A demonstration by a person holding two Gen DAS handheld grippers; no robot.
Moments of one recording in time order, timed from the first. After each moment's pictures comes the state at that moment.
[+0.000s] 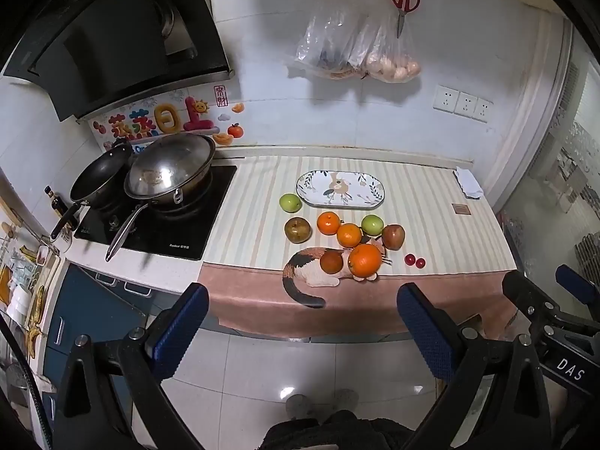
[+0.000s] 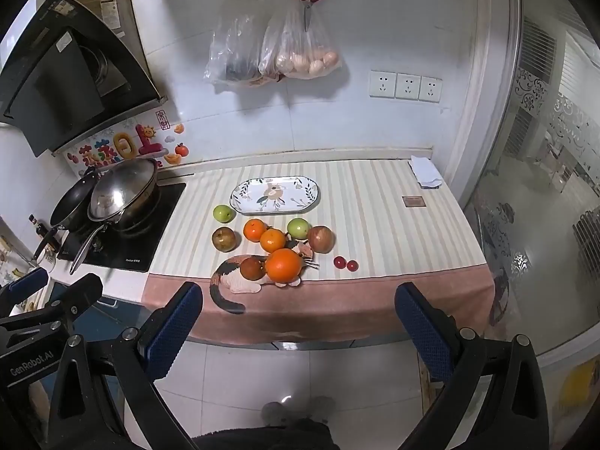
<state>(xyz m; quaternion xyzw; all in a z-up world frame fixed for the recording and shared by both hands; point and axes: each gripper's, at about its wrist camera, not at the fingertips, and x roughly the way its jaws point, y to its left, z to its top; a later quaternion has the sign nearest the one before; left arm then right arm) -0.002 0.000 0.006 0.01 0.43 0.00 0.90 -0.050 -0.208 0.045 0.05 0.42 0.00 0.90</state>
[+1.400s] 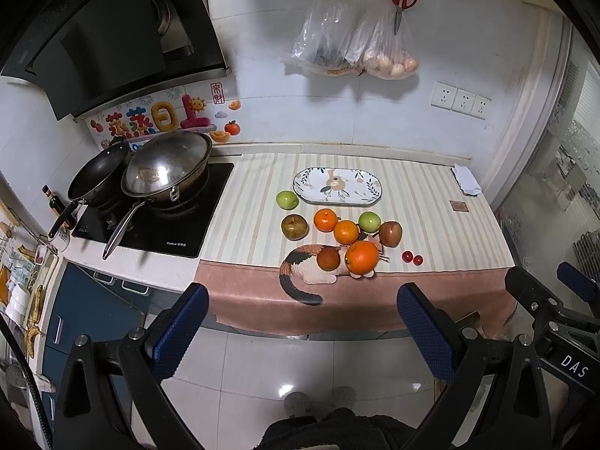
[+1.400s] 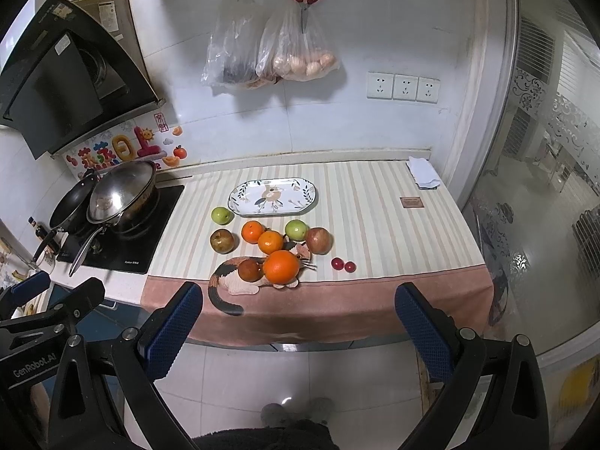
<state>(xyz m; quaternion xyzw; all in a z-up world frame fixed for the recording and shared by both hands) -0.003 -0.002 -0.001 0.01 0.43 0.00 0.90 -0.049 -0.213 0.048 0.05 0.42 -0.01 0.91</state>
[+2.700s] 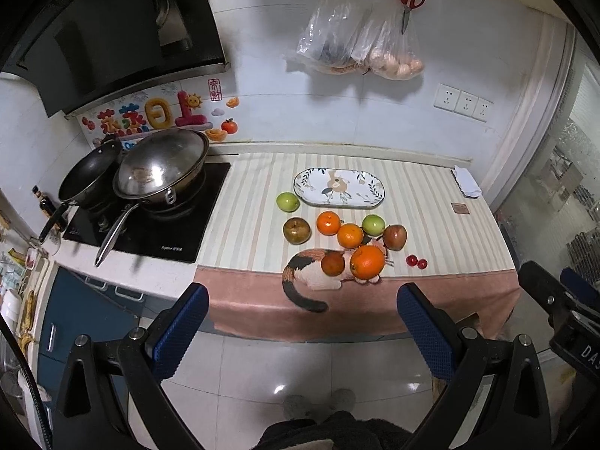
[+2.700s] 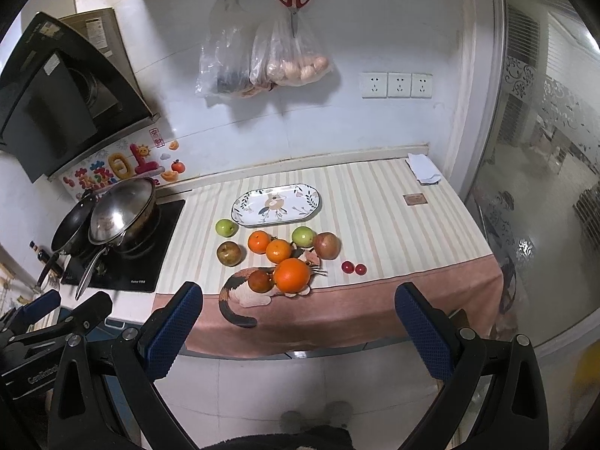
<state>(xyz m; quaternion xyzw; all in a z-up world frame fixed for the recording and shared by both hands) 0.030 0.031 -0.007 0.00 0.44 -0.02 0.90 -0.037 -0.194 0.047 0.08 0.41 -0.02 0.91</state>
